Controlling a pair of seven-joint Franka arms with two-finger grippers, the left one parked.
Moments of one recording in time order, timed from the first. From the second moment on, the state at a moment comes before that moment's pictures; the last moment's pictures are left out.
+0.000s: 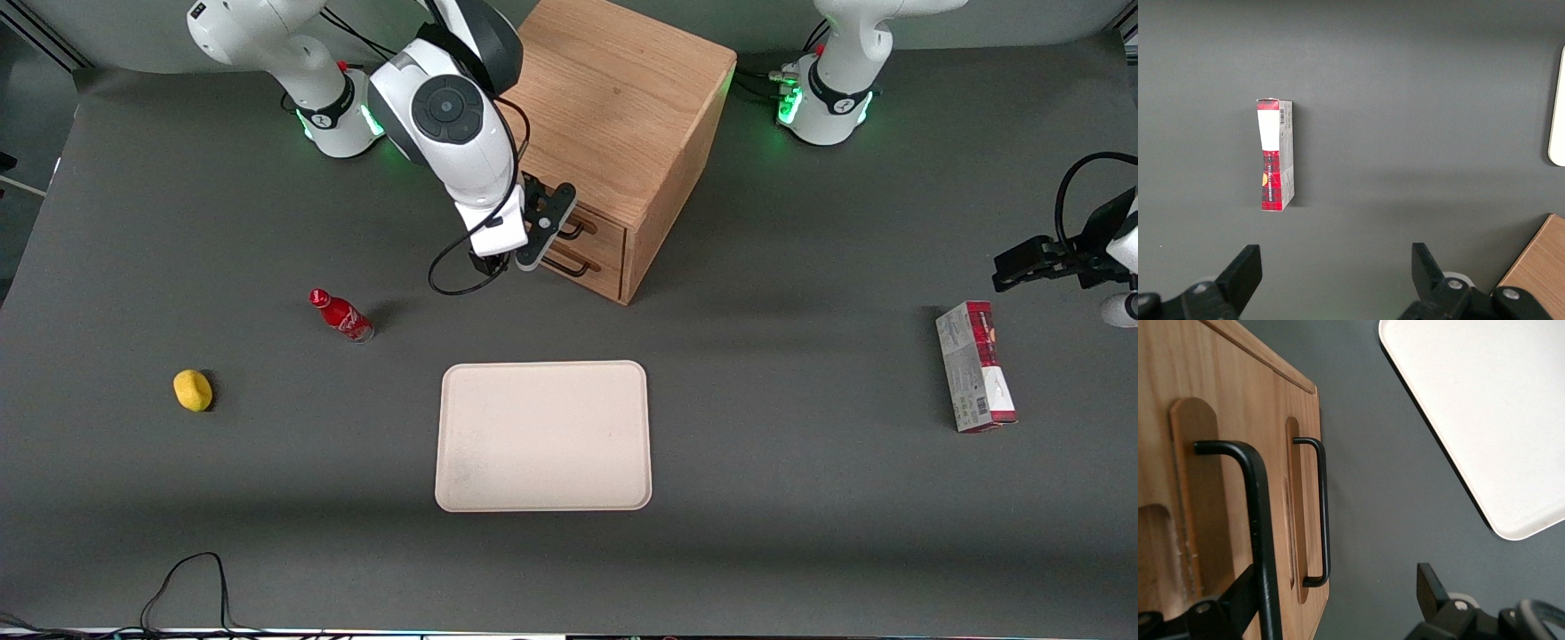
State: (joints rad) arm 0.77 0.25 -0.04 -1.78 0.12 1.97 -0.31
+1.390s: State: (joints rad) arm 0.66 0.33 -0.06 -1.71 0.08 2.01 -0.40
